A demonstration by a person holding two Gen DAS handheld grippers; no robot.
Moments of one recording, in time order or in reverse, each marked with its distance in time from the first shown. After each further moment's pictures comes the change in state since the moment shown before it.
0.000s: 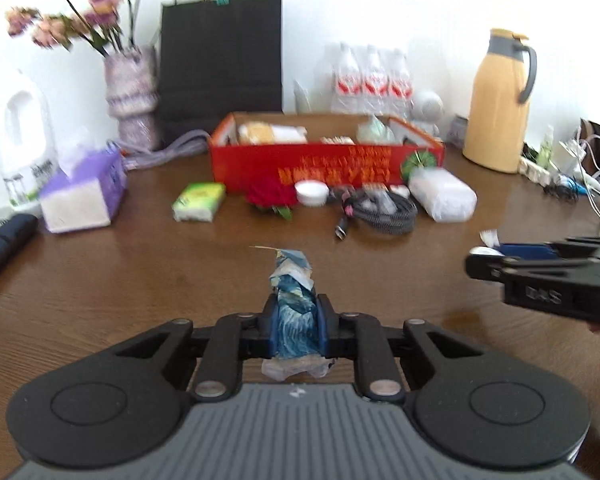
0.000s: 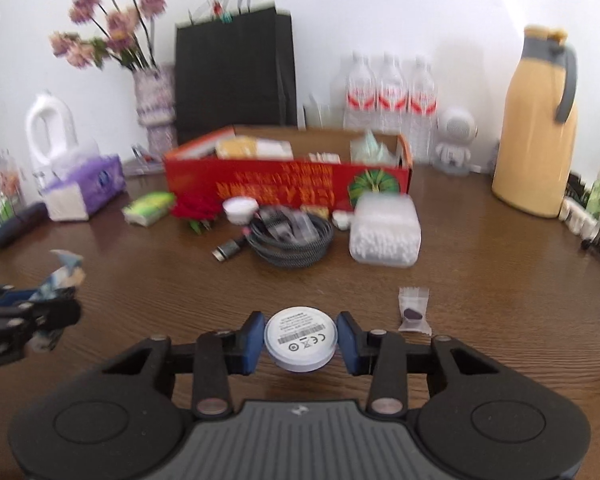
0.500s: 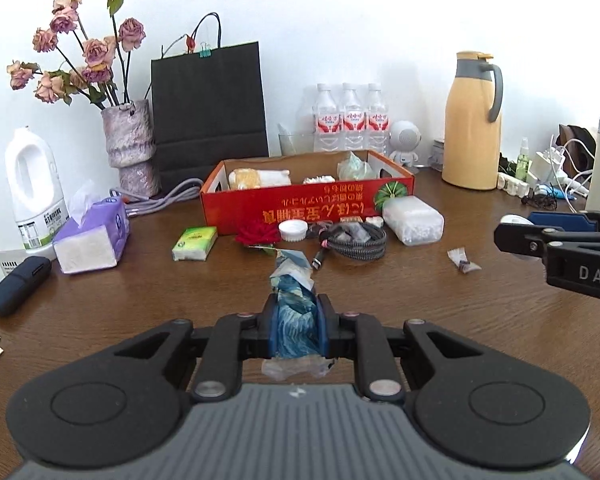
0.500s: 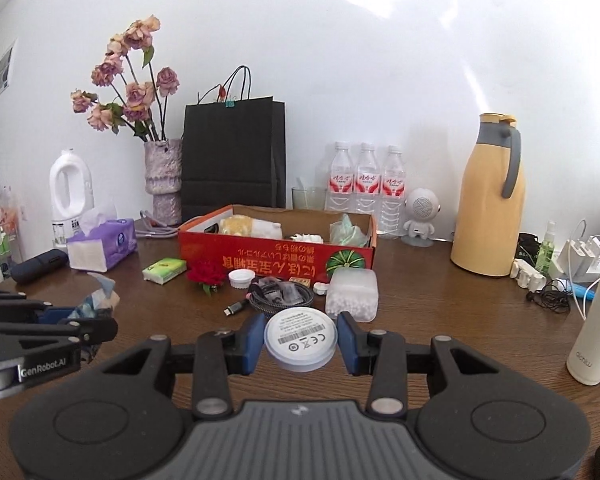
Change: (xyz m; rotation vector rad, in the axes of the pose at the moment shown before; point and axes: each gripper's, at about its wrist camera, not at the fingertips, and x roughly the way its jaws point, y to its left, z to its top) left arm -0.042 -0.024 0.002 0.068 -0.108 -0.005; right arm -0.091 0.003 -0.002 -0.018 -0.202 -0.057
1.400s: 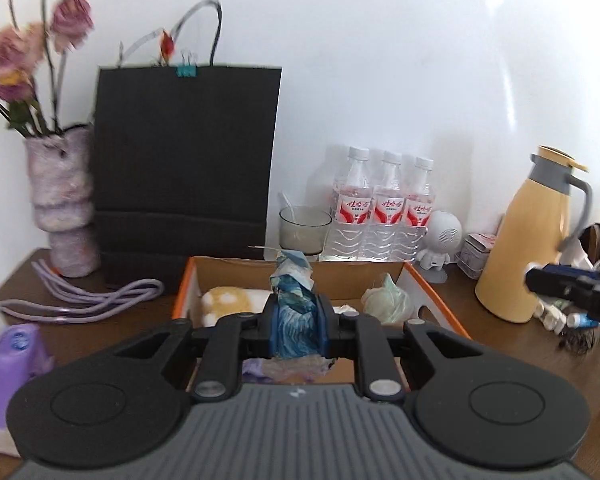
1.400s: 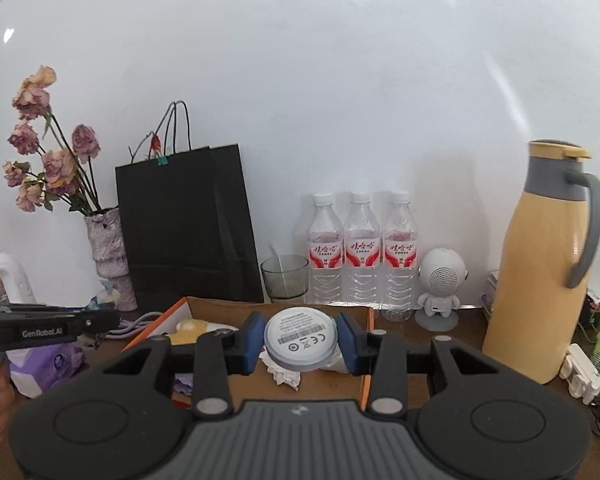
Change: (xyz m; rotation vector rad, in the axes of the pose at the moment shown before) left arm 0.221 0.077 0.200 -0.142 0.027 -0.155; right arm 0.209 -0.070 0.170 0.092 0.020 0.067
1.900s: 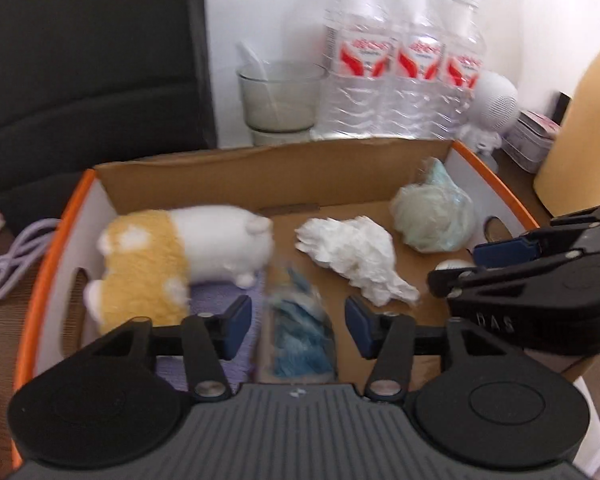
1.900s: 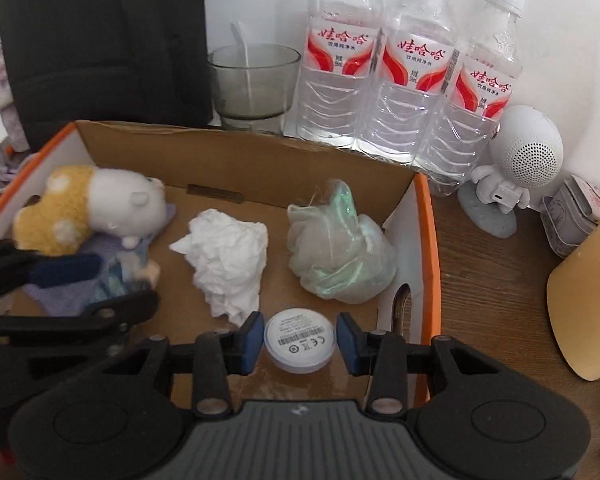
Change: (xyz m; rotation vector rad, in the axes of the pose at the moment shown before) left arm 0.173 -0.016 -0.030 0.105 0.340 0.043; right arm 0.232 0.008 -0.036 -0.114 0.591 -0.157
